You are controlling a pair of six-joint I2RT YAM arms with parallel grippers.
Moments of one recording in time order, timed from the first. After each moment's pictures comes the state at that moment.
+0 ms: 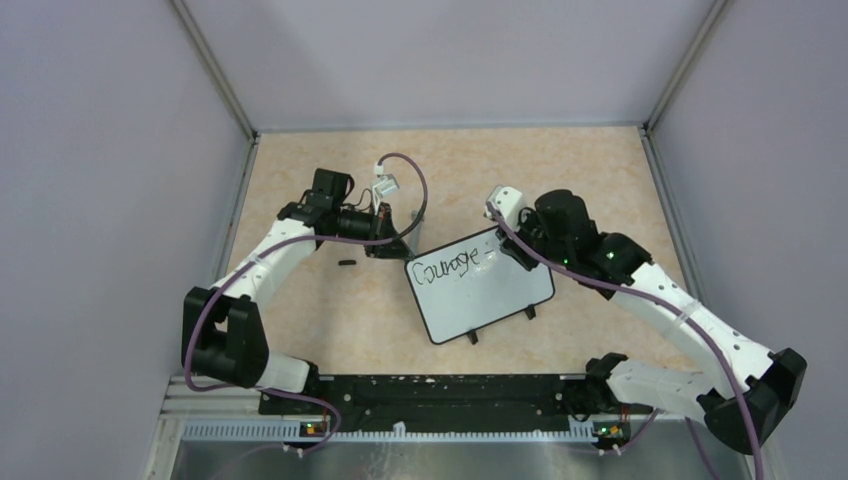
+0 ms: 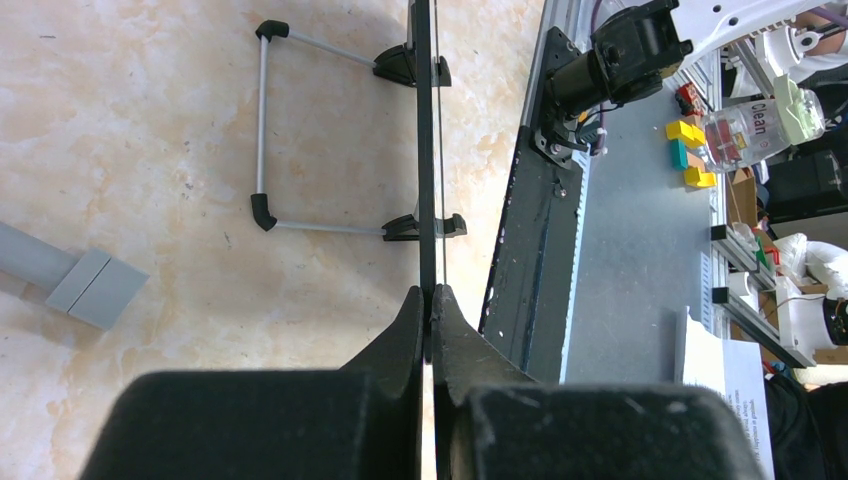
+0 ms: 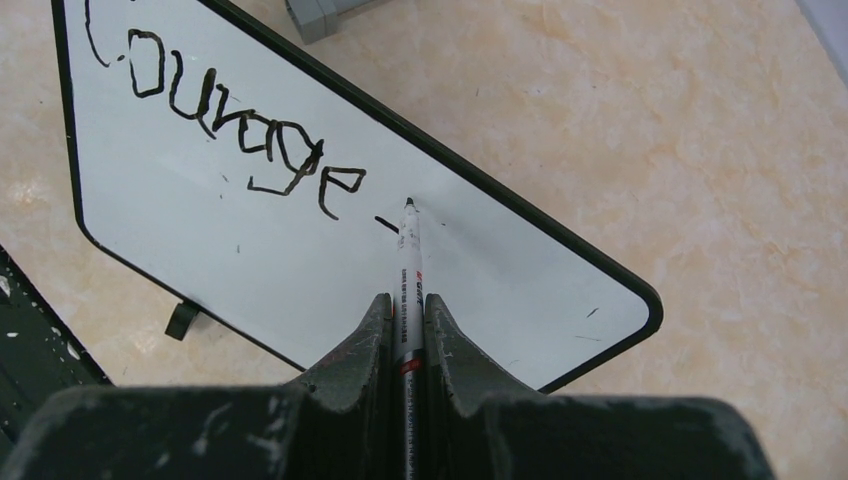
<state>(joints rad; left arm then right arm) -0.27 1.42 1.06 -0.55 1.13 0.16 0.69 1.05 1.04 -0.62 -0.07 -0.31</state>
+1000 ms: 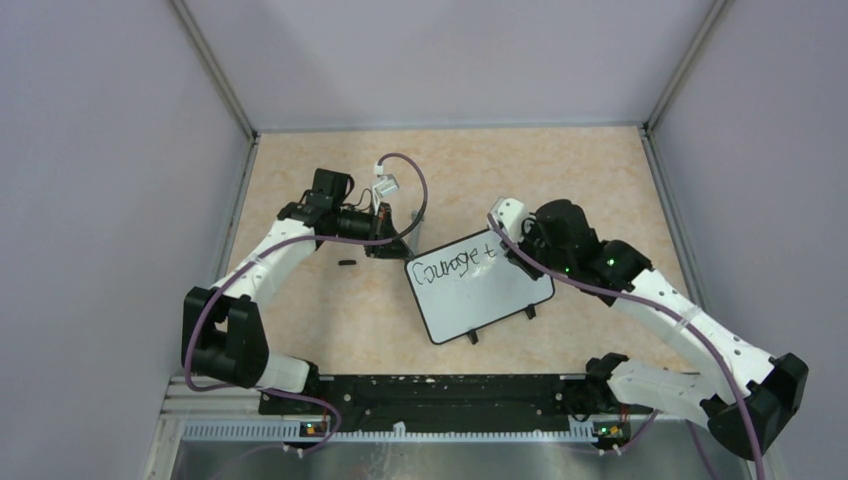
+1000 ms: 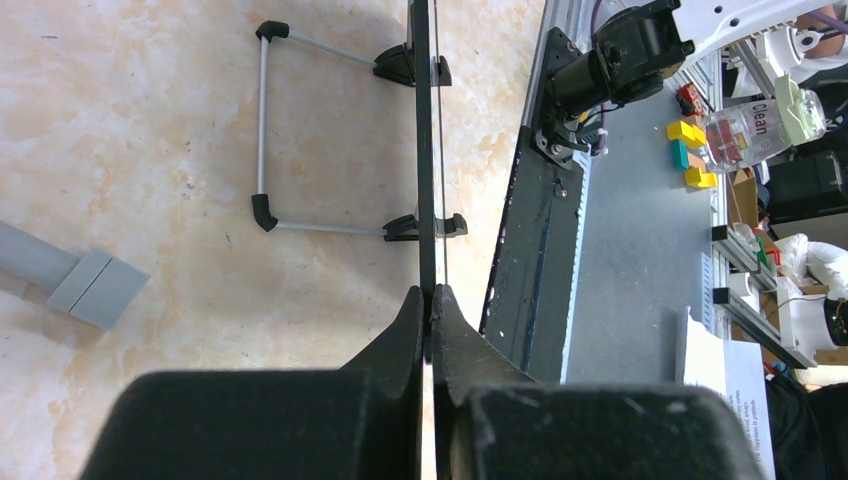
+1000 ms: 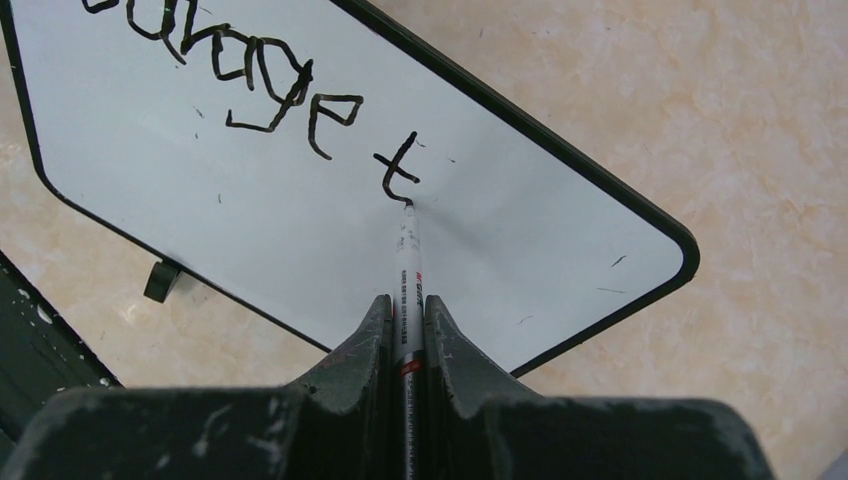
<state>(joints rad) -0.27 1.42 1.06 -0.54 1.13 0.16 0.69 1.02 0.98 -0.66 -0.04 -0.33</state>
